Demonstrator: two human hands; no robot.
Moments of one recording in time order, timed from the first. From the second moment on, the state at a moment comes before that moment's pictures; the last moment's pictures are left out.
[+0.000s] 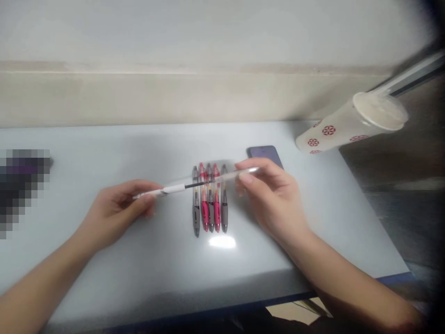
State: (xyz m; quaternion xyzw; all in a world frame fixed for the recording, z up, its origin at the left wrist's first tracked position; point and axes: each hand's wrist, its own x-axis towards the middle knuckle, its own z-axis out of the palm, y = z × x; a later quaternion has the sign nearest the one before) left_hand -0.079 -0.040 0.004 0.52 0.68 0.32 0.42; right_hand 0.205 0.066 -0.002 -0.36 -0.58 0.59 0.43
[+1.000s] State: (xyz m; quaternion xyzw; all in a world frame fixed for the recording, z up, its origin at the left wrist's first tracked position) left_hand -0.077 -0.039 0.003 0.59 0.65 0.29 0.37; right_hand 0.199 0.054 0.006 -0.35 -0.72 0.50 0.33
